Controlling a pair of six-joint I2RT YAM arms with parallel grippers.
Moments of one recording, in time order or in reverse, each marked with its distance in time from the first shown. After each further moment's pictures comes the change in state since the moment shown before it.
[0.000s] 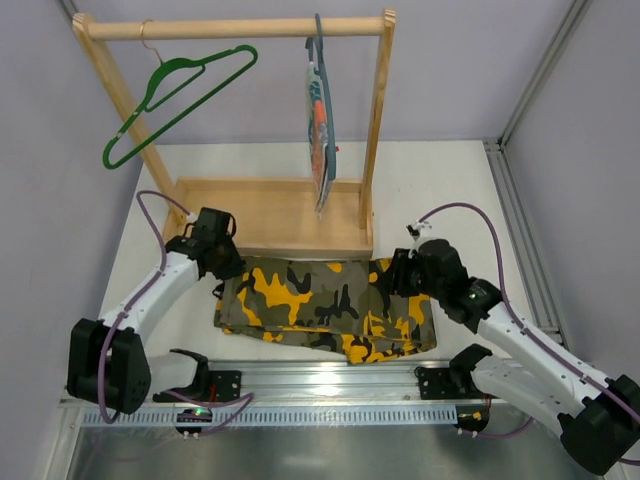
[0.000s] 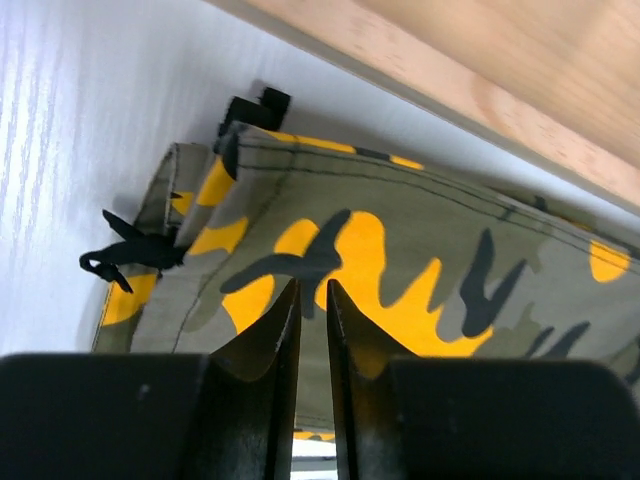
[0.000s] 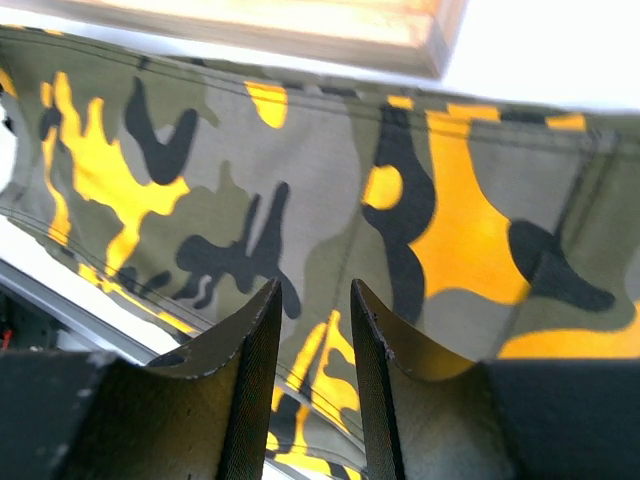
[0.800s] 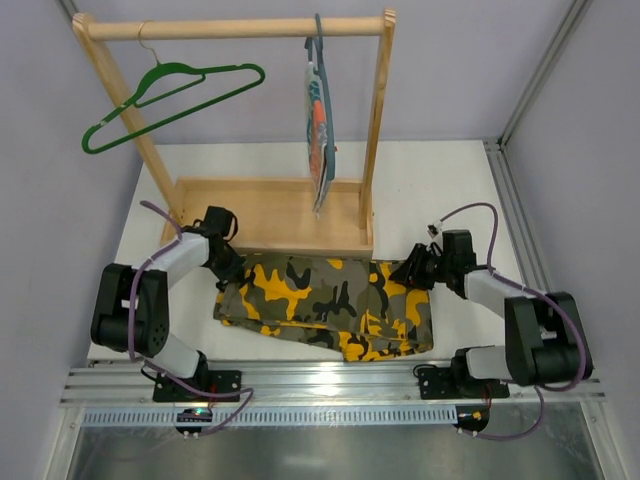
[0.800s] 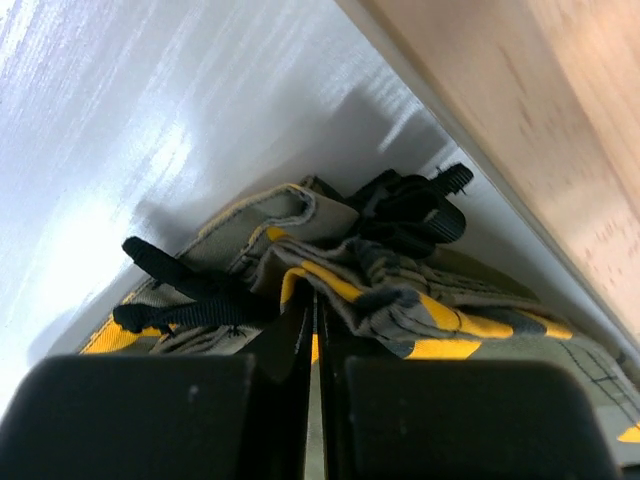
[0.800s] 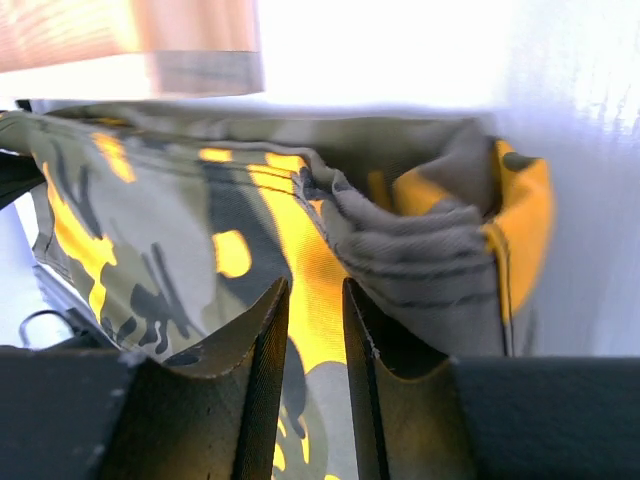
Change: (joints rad) left arm 0.083 0.325 0.004 0.058 -0.046 -0.230; right arm -0.472 0.439 -0.125 0.345 -0.468 0.005
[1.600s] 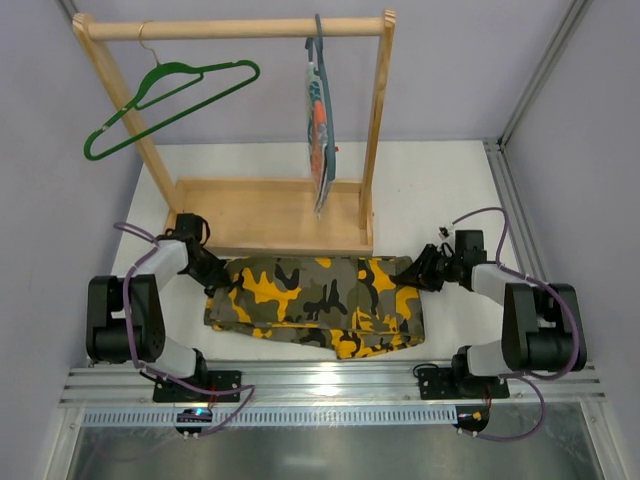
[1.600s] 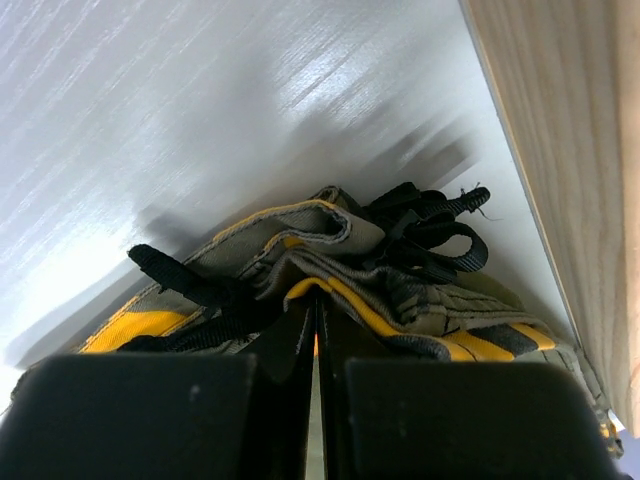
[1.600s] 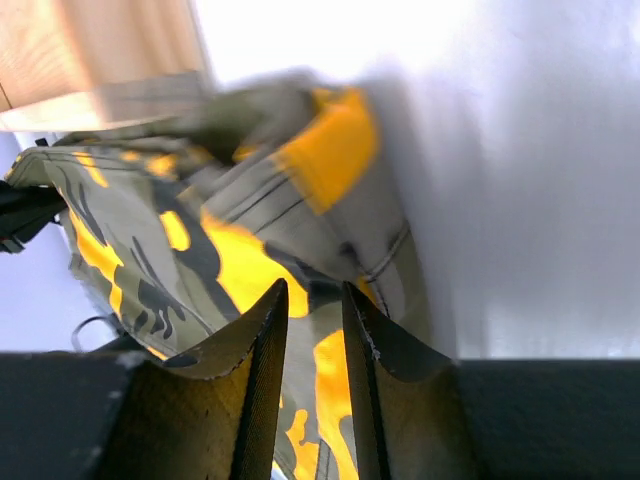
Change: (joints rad) left arm 0.221 -0.042 -0.063 -0.008 0.169 0.007; right arm -0.104 0.038 0.054 -0.084 -0.085 -0.016
